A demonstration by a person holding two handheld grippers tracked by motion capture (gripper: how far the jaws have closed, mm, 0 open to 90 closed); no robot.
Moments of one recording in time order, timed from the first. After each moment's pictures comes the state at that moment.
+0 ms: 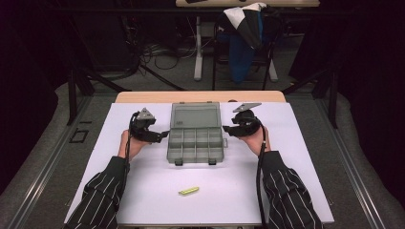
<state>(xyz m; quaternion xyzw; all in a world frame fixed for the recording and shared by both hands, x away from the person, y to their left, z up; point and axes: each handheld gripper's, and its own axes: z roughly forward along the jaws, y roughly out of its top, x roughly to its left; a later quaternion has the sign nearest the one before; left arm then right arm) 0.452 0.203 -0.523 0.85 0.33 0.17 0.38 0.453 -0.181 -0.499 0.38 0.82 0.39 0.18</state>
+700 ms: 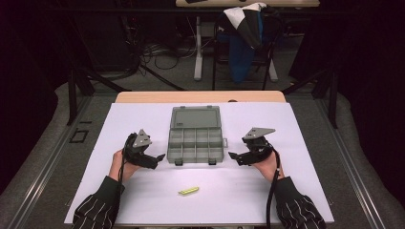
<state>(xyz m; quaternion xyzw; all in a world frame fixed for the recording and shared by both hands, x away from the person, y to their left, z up) 0.376 0.207 -0.531 0.86 0.29 0.21 0.36 0.377 -0.208 -0.524 0.34 0.83 0.41 0.16</state>
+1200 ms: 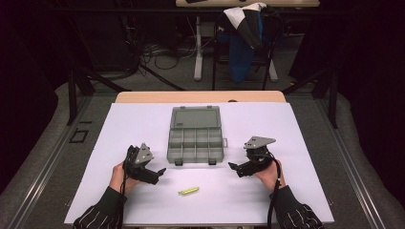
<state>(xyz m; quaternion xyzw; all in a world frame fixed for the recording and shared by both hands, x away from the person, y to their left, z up) 0.337 0.197 -0.542 0.87 0.28 0.22 0.33 0.353 -0.205 -0.531 0.32 0.84 0.41 0.17</state>
